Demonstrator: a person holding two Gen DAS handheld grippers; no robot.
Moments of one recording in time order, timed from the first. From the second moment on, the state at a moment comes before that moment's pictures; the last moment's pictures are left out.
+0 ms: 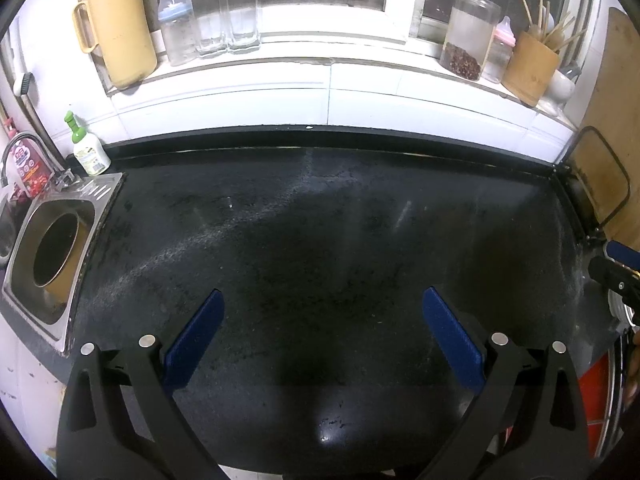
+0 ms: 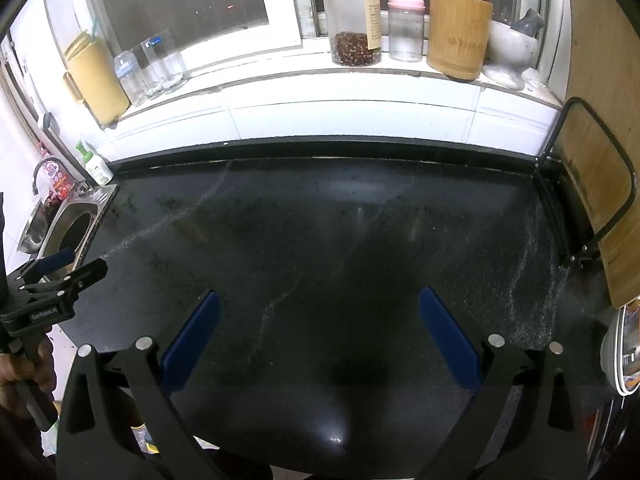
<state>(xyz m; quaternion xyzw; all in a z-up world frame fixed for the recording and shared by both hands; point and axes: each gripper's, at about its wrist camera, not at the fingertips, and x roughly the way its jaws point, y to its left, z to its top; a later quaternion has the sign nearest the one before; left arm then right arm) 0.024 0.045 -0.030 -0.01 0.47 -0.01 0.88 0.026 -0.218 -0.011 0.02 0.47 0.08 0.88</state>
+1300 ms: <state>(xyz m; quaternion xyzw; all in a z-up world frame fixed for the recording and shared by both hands) 0.035 0.047 -0.038 -0.01 0.47 0.01 0.88 0.043 -0.210 -0.014 0.02 0.48 0.09 0.87</state>
